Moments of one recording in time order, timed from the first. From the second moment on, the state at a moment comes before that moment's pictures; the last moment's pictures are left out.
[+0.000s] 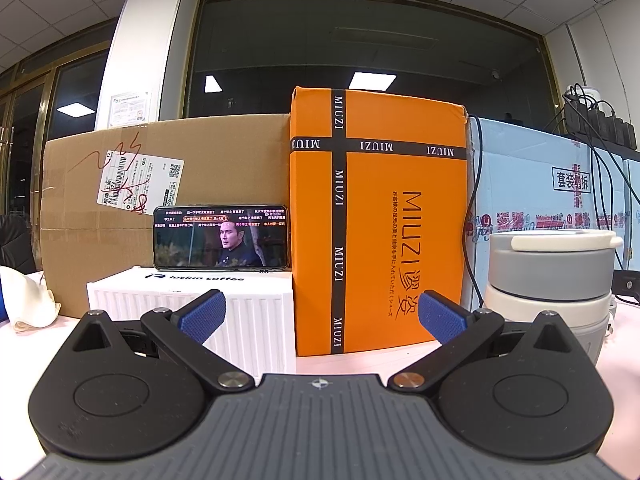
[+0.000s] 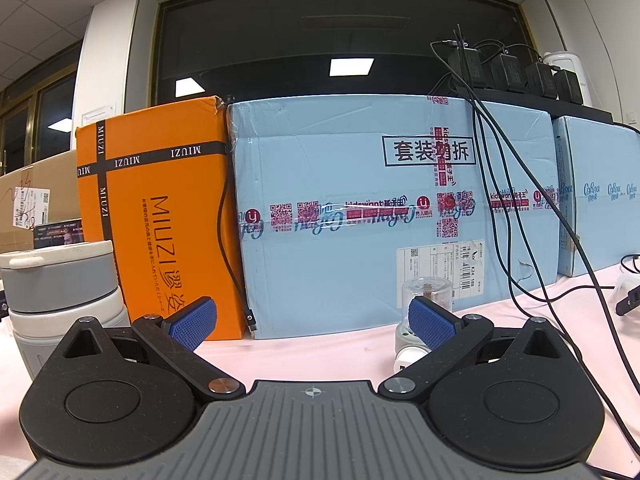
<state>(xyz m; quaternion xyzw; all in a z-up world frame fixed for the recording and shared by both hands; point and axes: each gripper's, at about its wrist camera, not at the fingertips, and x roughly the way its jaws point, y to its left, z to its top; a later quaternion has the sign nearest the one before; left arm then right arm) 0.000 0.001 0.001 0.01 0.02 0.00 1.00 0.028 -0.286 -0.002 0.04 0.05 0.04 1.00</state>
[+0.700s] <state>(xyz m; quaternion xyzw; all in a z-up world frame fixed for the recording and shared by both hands) 0.001 -0.001 0.000 0.01 0.02 0.00 1.00 0.028 -0.285 -0.003 0.04 0.05 0.04 1.00</state>
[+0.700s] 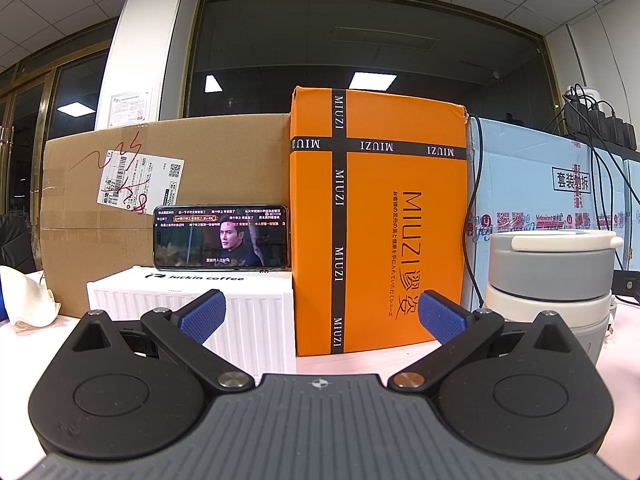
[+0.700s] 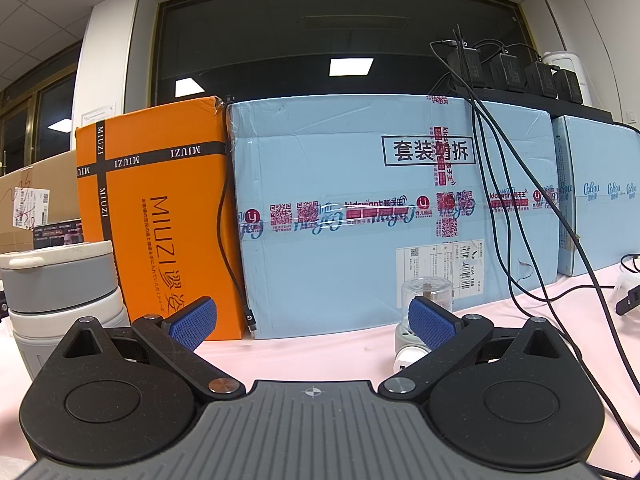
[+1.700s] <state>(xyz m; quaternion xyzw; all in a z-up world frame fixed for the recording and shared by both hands) 0.000 0.001 0.001 0.00 0.01 0.00 1.00 0.031 -0.277 -0.003 0.02 0.08 0.07 0.99</state>
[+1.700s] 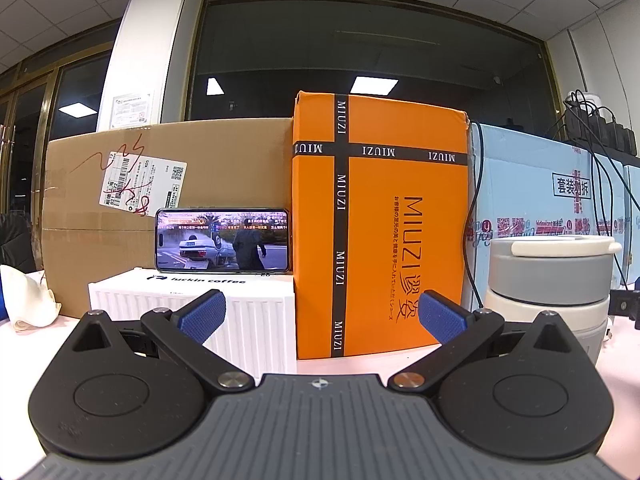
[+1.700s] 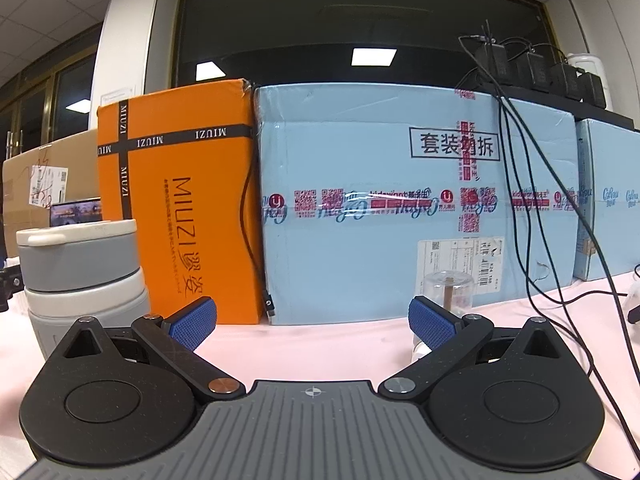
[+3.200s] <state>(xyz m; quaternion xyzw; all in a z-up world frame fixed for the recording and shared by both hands) 0.014 0.033 -0.019 0.03 0.25 -0.21 0.94 -0.040 -0.187 0.001 -0.13 0.22 0.44 0.86</state>
